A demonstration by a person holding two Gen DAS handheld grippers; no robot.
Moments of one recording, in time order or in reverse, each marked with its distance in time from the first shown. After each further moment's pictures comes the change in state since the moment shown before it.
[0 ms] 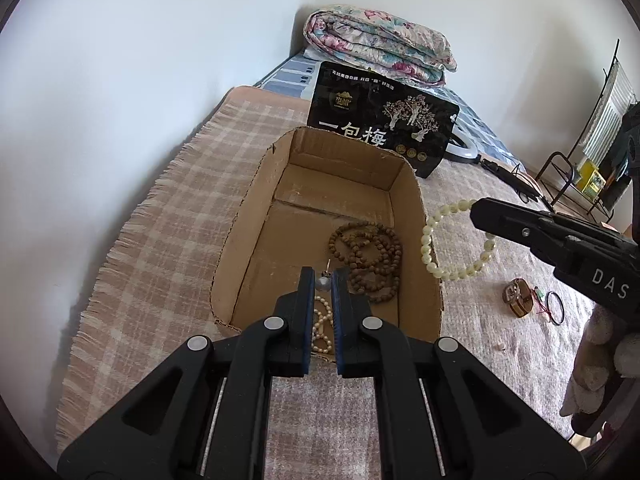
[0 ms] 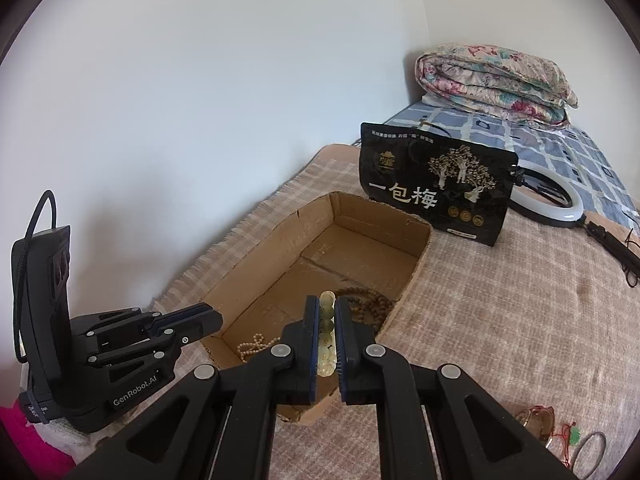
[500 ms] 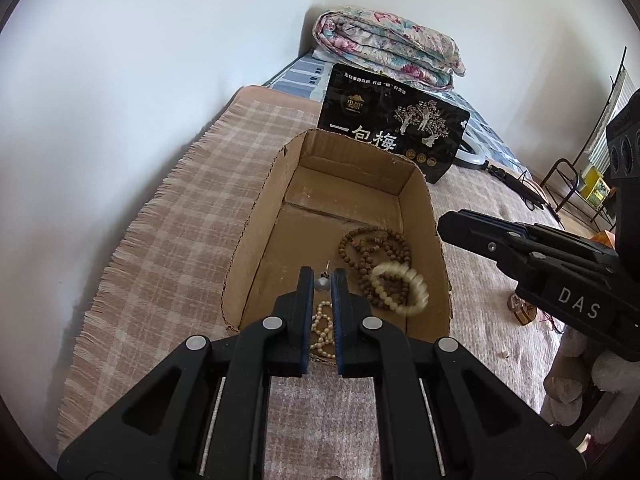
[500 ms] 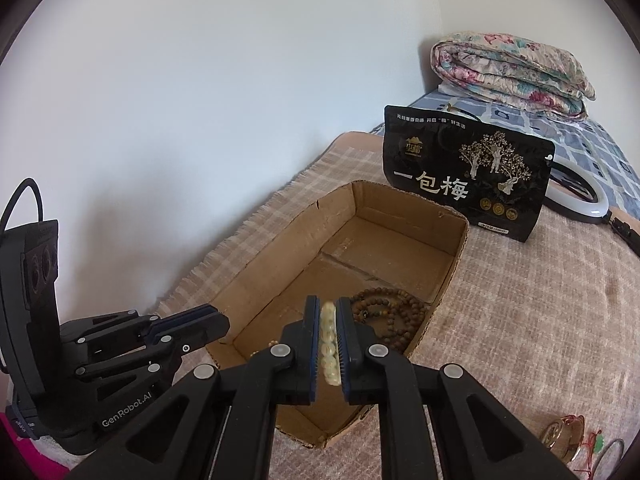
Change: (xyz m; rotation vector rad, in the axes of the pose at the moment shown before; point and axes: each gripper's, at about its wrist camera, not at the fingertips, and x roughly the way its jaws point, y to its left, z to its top) left arm 0.002 0.007 0.004 -0.026 -0.004 0.020; right arm 0.026 0.008 0.003 0.013 0.020 0.029
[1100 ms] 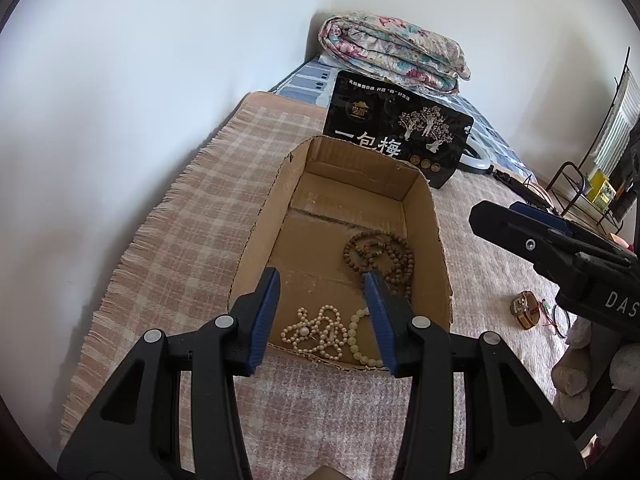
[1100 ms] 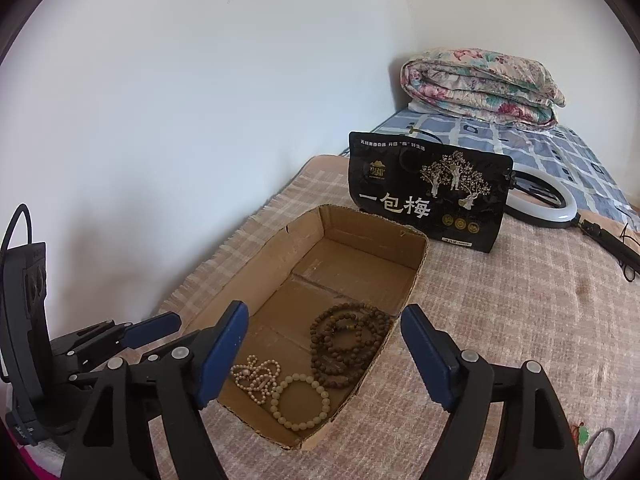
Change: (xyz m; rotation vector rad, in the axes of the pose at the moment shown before) left arm -0.006 -0.001 0.001 -0.010 -0.020 0.023; right arm -0.023 -0.011 0.003 0.036 -0.075 -0.089
